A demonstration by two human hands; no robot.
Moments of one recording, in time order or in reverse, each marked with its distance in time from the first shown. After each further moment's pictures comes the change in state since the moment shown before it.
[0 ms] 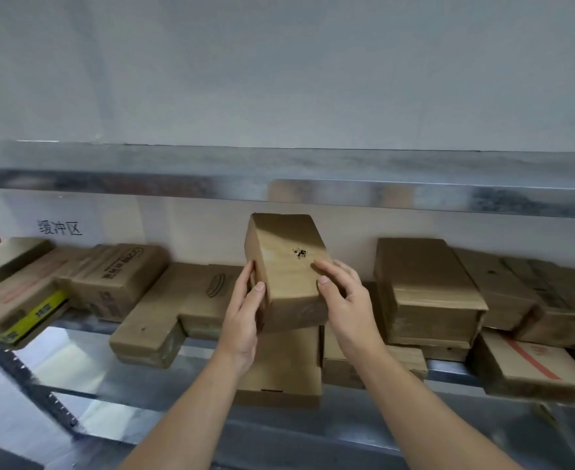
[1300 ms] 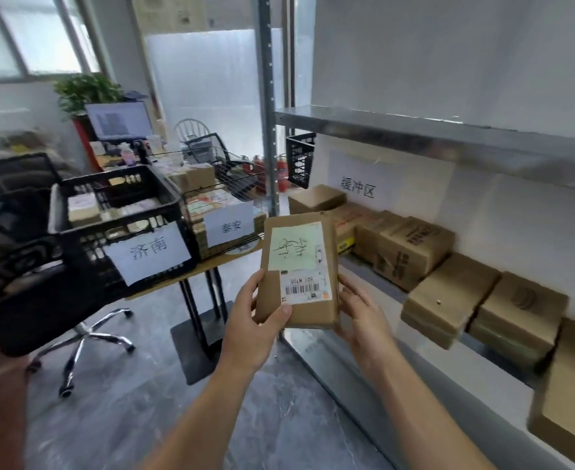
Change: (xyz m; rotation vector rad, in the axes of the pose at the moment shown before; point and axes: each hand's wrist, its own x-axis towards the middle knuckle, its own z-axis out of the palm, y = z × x) left_hand -0.233 0.121 -0.399 0.466 0.736 0.158; right_hand -0.190 -0.056 0.409 0.394 -0.722 0.436
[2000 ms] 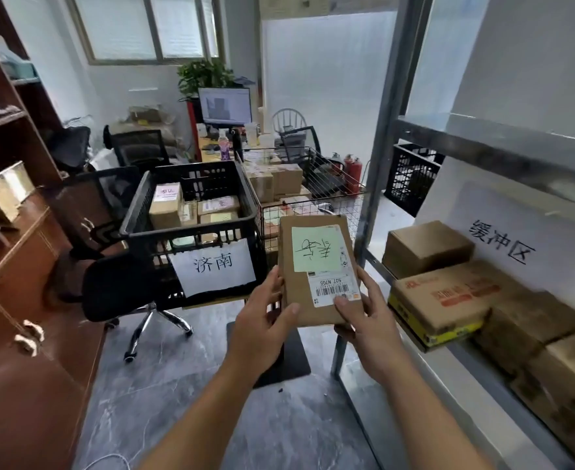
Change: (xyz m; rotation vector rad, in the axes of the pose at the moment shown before) left_hand 0.192 -0.052 -0.085 0.303 0.263 0.075; right_hand 0.220 0.021 0.137 -0.102 -0.431 -0.023
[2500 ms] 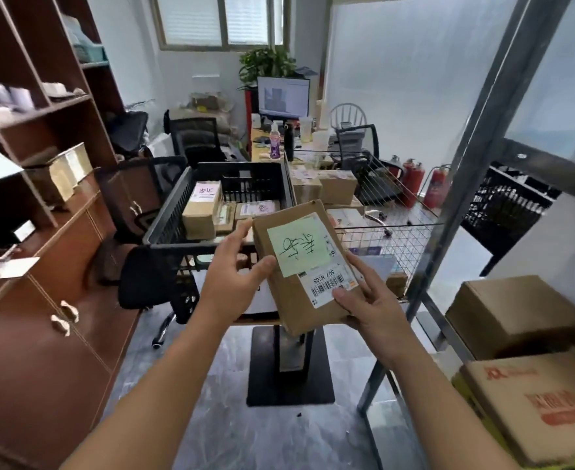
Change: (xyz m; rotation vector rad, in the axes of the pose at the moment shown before) left_hand 0.158 -0.024 -0.076 0.083 0.237 -0.050; right_hand 0.167 -0.013 0.044 -0.011 -0.322 0.010
